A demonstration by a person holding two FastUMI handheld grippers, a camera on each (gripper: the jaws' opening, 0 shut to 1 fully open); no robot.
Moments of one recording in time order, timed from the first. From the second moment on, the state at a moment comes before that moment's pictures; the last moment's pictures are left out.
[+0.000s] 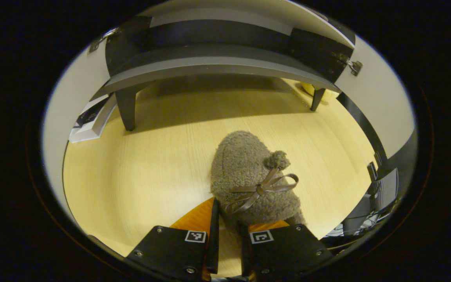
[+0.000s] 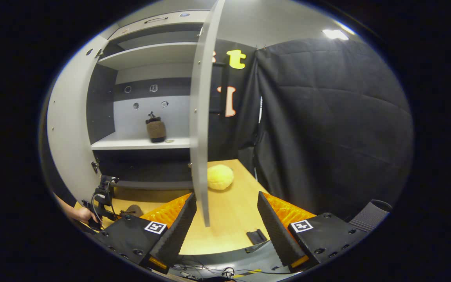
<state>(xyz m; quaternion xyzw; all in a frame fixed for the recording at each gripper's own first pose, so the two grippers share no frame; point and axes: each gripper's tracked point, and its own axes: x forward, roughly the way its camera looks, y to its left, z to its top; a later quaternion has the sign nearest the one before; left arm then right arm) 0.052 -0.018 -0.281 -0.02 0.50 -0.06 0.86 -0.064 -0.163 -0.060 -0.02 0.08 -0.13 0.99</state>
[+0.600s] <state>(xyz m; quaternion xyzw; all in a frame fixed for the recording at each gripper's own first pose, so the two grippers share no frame) 0.057 -0.018 -0.256 0.02 0.48 -0.02 0.88 -0.091 -0.229 -0.020 0.02 0.03 -0.21 0.98</state>
